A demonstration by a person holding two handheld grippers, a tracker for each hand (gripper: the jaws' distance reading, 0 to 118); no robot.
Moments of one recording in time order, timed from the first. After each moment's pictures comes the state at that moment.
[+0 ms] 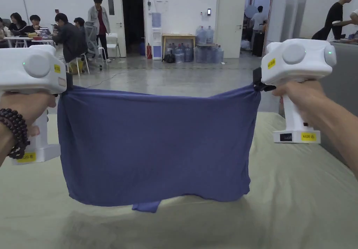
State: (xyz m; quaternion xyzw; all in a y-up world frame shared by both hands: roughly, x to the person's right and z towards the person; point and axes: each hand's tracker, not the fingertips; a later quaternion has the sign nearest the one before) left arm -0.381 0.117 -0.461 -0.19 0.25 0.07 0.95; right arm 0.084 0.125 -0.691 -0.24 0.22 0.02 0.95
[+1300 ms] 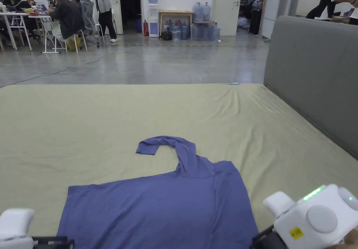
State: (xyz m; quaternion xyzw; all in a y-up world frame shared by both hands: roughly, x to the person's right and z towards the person) left arm -0.229 -0.106 -0.063 -0.39 0.12 0.09 0.91; right arm 0.237 -0.105 -0.324 -0.48 0.33 0.23 0.78
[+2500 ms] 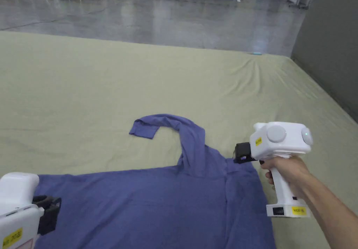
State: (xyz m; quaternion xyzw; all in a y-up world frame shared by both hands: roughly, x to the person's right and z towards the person) left arm -0.237 -0.150 -0.225 -0.37 0.14 0.09 0.91; right arm 0.093 -0.198 -0.659 -0.50 0.21 0.09 0.84
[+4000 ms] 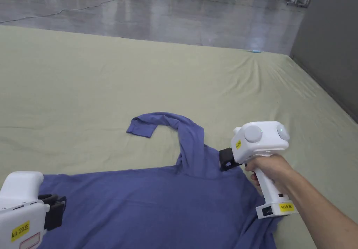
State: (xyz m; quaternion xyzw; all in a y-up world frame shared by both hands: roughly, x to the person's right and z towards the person) left arm -0.244 -0.168 -0.241 -0.37 0.14 0.13 0.91; right arm 0.051 -0.220 -0.651 -0.54 0.22 0.16 0.80
